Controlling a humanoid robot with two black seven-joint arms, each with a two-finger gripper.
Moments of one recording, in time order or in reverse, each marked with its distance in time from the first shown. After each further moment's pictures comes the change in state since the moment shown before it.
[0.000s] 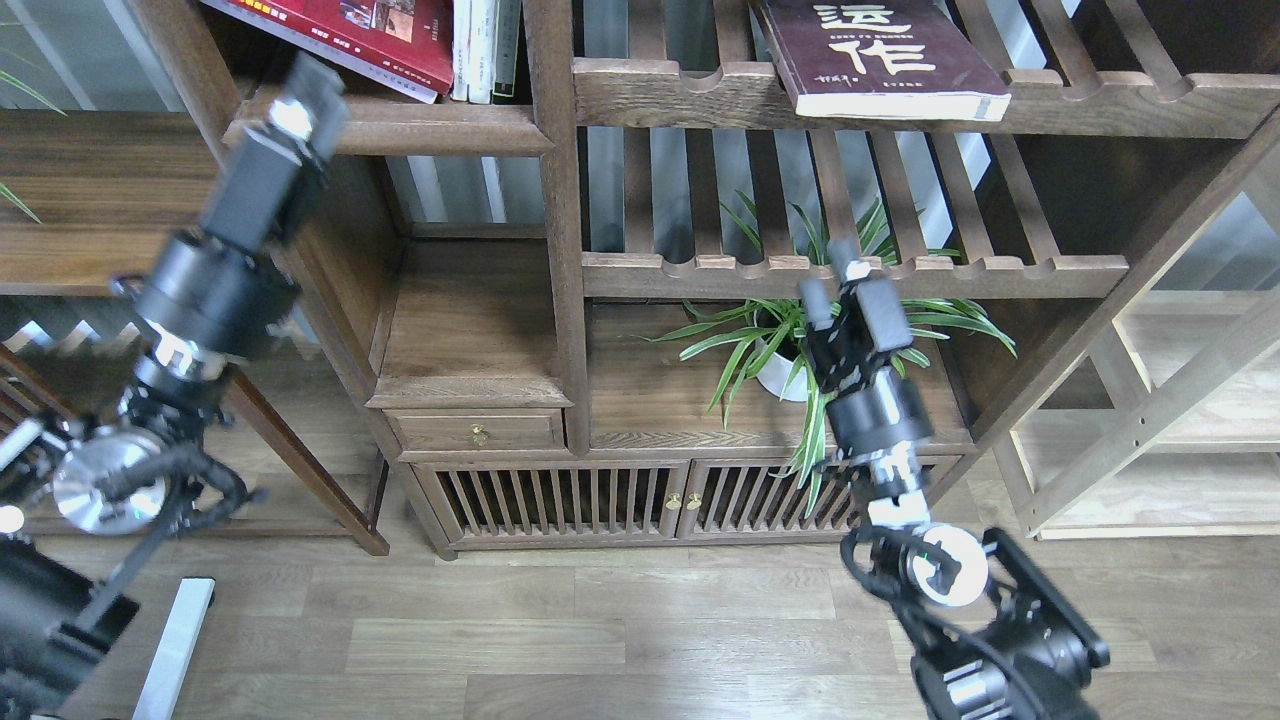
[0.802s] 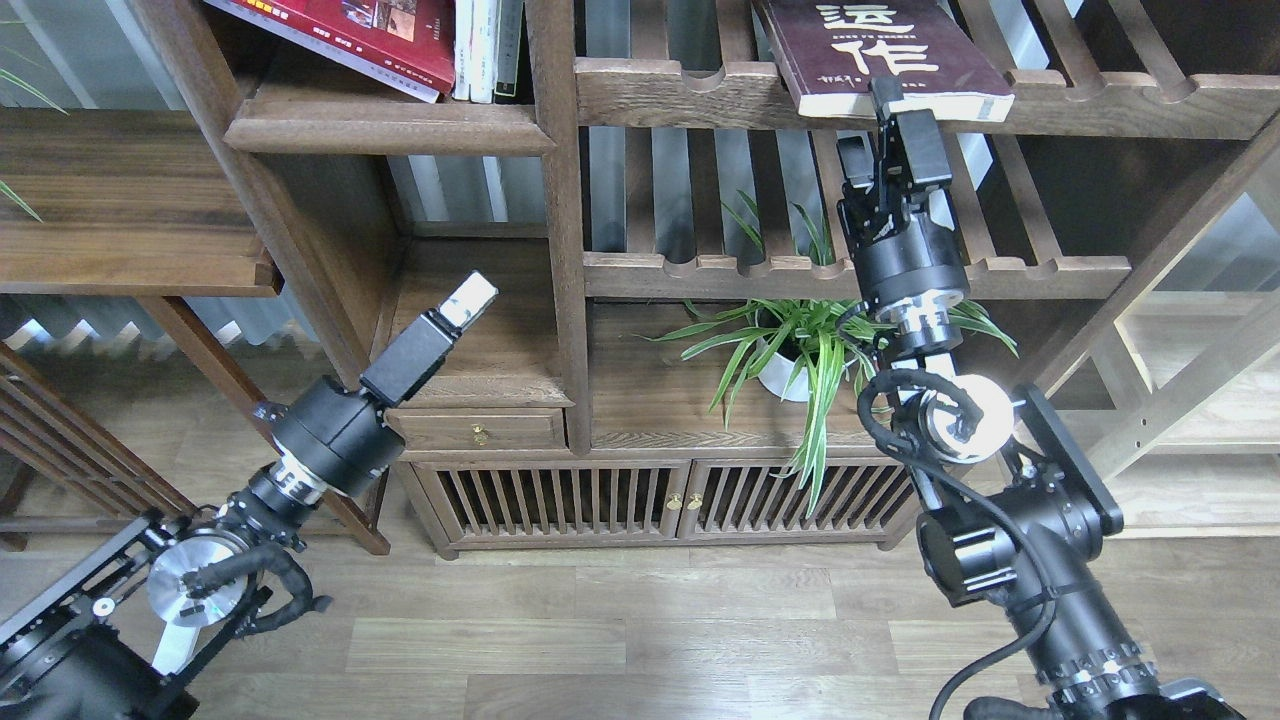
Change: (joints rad) left arm 0.106 -0.075 0.137 0.090 0.027 0.000 0.118; right arm 0.251 0.000 0.105 -0.001 0.004 -0.283 0.000
